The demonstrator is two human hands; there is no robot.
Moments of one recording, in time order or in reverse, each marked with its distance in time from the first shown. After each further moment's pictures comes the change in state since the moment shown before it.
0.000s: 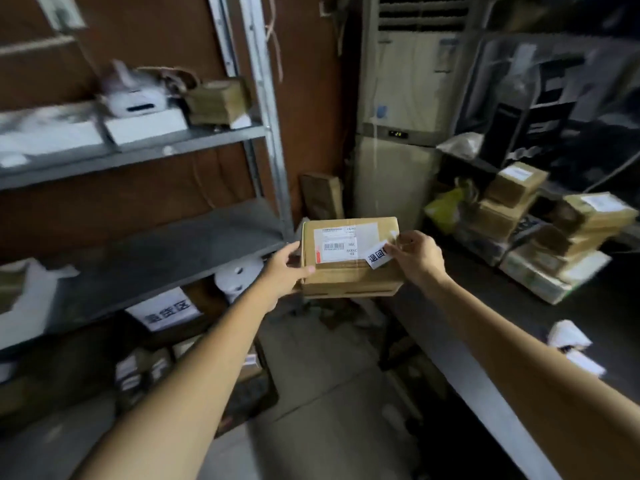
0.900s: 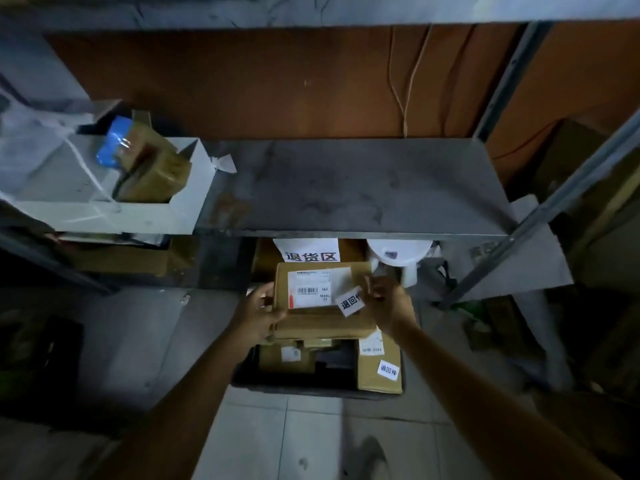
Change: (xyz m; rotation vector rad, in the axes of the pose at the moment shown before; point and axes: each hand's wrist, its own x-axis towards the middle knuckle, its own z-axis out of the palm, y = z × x) left_hand 0.084 -0.347 -0.438 -0.191 0.497 -0.489; right_hand 0.009 -0.104 0.645 -0.120 -0.774 -0.079
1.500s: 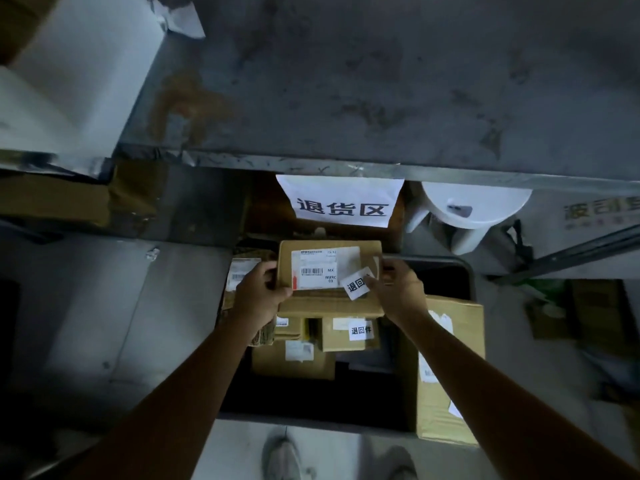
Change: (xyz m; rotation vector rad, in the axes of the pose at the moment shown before) left_hand 0.292 -0.181 0.004 0.229 0.096 -0.023; right_hand 0.223 0.137 0.226 0.005 -0.021 0.123
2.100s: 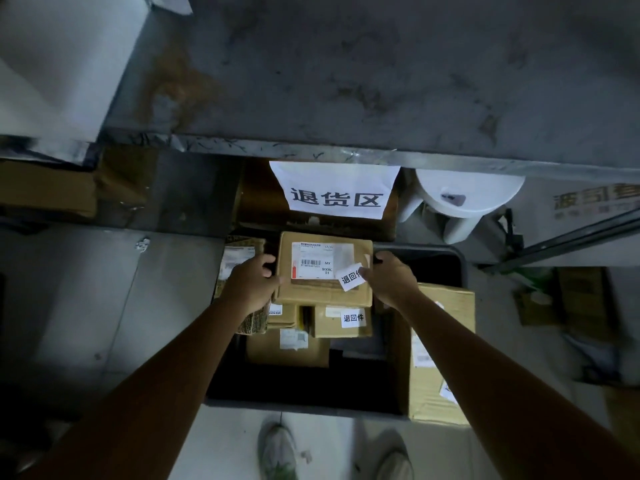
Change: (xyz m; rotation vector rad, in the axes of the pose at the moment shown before) left_hand 0.015 -0.004 -0.008 0.362 -0.134 0.008; right_hand 0.020 0.003 0.007 -0.333 -0.159 0.110
